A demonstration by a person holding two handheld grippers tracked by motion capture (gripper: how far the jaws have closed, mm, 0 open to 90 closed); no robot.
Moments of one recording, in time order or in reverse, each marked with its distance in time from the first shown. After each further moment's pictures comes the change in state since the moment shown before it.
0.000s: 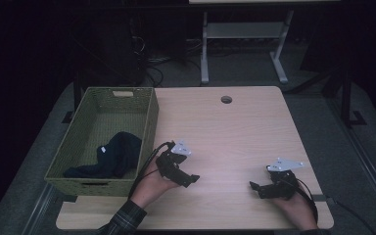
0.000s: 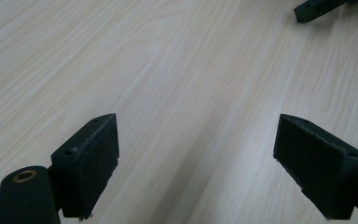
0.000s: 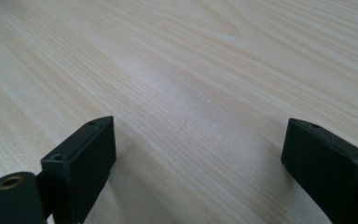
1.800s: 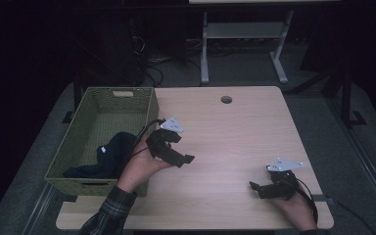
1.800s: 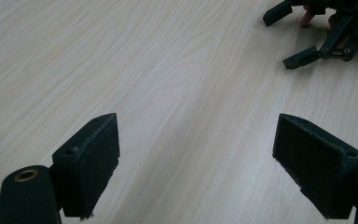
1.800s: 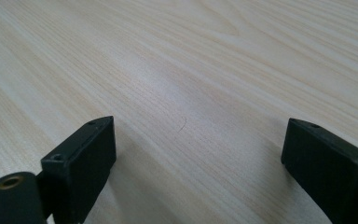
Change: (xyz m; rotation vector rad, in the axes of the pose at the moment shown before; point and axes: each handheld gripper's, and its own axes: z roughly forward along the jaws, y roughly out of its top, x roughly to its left) left arm 0.021 0.042 -0.057 -0.034 0.011 -0.007; right arm 0.000 0.000 0.000 -0.001 0.000 -0.001
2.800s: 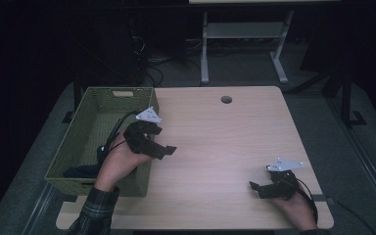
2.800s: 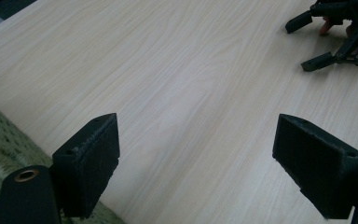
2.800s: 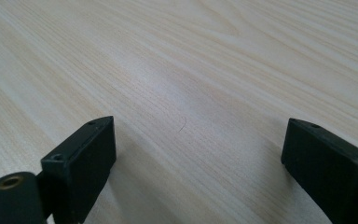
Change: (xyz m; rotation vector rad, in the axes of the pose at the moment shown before) left arm 0.018 -0.008 -0.053 -0.014 0.087 -0.034; right arm 0.000 0.000 0.000 0.000 0.000 0.001
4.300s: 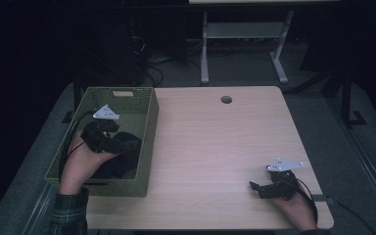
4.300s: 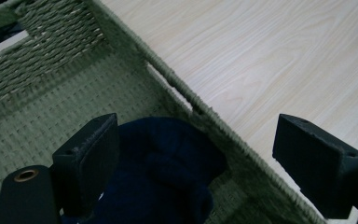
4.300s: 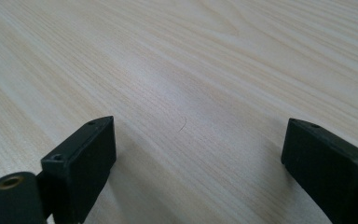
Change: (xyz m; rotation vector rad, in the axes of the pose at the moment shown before) left arm 0.045 -0.052 -0.062 0.028 0.230 -0.139; right arm 0.000 0.000 0.000 0.001 0.000 0.000
